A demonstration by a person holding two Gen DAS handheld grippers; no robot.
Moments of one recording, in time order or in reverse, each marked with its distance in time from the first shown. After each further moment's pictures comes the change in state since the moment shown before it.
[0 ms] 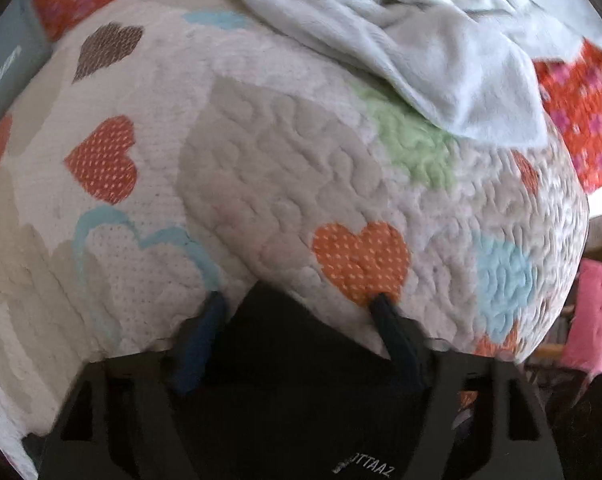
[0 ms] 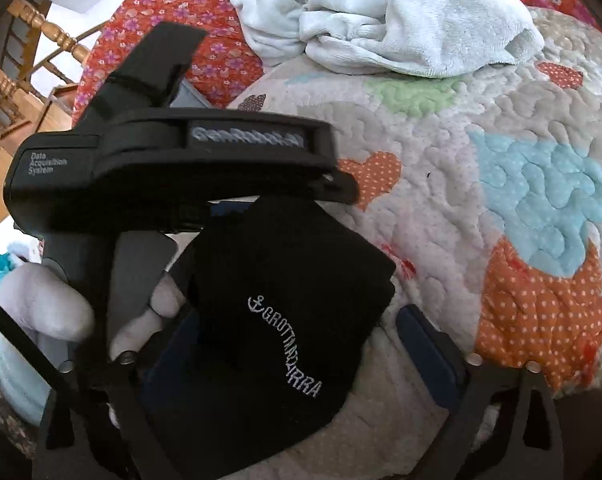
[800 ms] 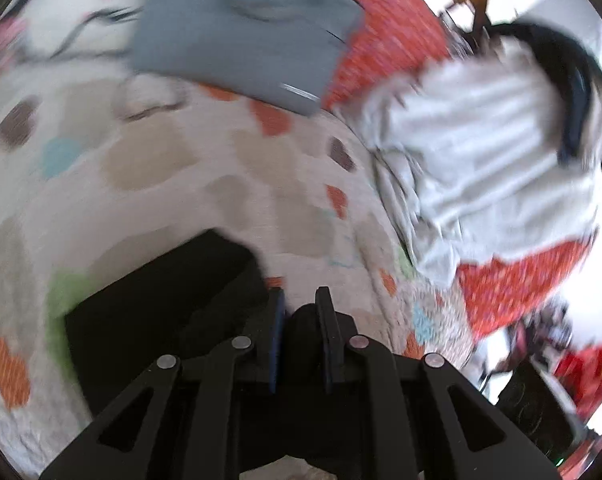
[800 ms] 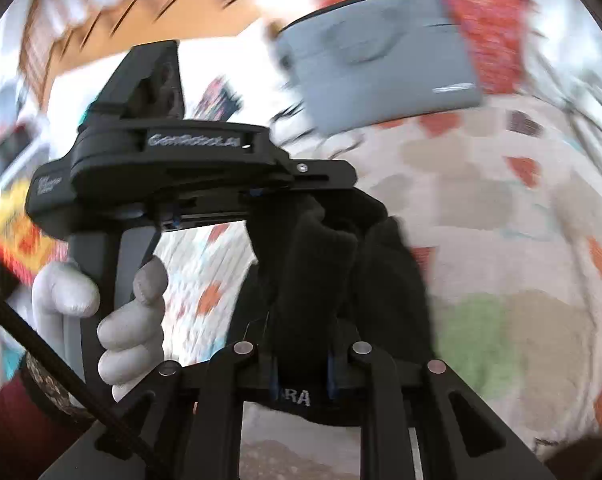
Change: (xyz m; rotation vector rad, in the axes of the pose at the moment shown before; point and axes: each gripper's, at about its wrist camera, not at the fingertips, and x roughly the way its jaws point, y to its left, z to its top) left arm -0.187 0.201 -0.275 -0.680 -0.564 -0.293; right arm -0.010 0.211 -0.102 -0.706 0.262 0.267
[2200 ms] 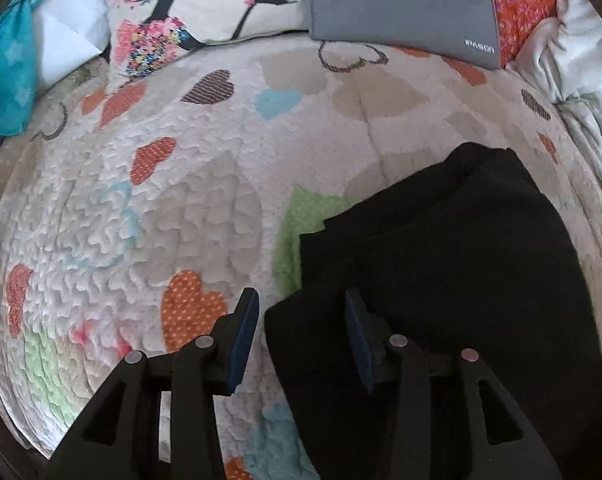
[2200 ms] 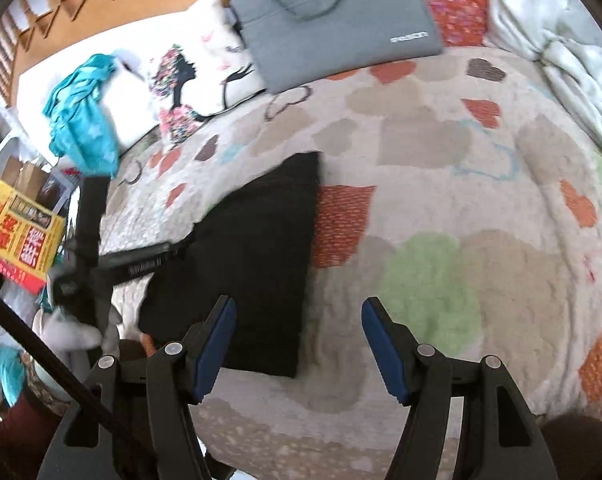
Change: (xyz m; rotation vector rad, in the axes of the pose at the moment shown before) left arm -0.001 0.057 -0.061 0.113 -0.012 0.756; right arm -0.024 -0.078 -0.021 0.156 0.084 -0.078
